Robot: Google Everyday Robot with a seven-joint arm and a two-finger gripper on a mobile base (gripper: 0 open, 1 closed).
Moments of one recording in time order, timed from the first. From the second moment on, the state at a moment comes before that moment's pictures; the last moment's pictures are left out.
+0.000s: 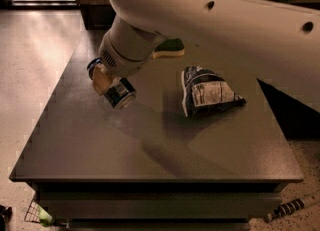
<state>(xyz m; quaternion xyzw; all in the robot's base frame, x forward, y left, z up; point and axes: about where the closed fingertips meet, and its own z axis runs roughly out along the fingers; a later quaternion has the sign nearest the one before) 0.528 0.106 0.895 -0.39 0.88 0.14 0.24</state>
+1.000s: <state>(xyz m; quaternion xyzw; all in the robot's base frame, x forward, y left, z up) 0.532 0.130 0.907 -0.41 0.76 0.33 0.37</state>
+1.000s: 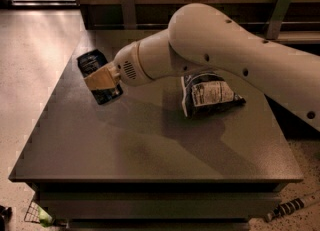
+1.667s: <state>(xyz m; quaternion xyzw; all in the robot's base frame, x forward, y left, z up) 0.509 0.150 0.901 -0.49 0.66 0.30 0.48</state>
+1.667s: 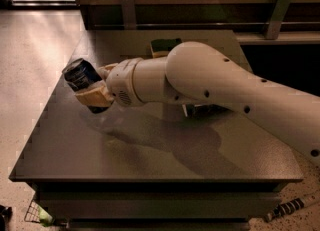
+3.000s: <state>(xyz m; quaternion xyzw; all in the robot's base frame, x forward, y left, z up) 0.517 0.136 0.860 -0.50 0.59 0.36 0.53</state>
